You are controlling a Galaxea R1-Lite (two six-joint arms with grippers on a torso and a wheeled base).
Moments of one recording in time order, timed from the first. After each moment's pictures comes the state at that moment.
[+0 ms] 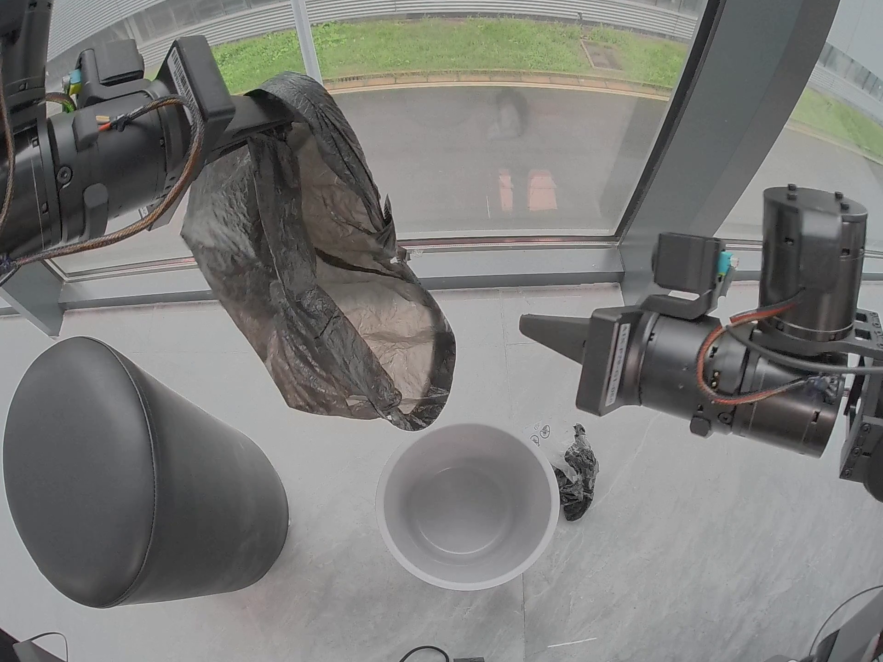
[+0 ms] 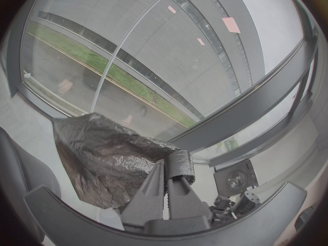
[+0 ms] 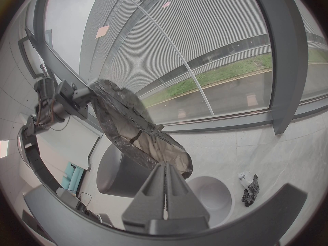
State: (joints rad) left arm -0.60 1.40 -1.35 -0.01 0.02 -0.60; right arm 0.81 1.55 -0.91 -0.45 -0.06 0.35
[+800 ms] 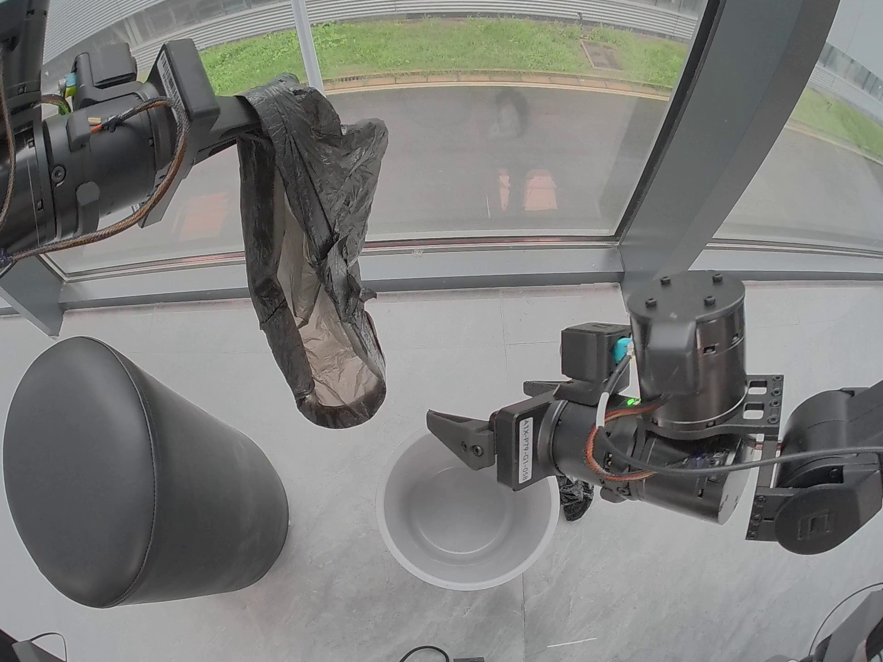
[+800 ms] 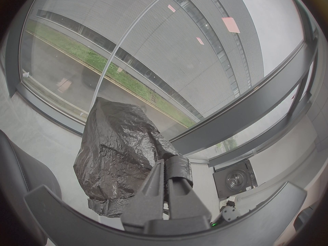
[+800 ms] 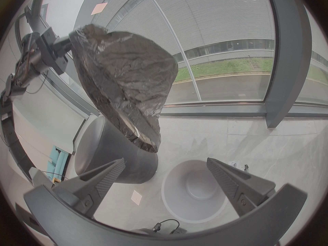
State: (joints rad) left arm -0.55 1.40 -1.35 -0.01 -0.04 -0.60; right arm 0.89 1.72 -0.90 -0.47 -0.21 0.30
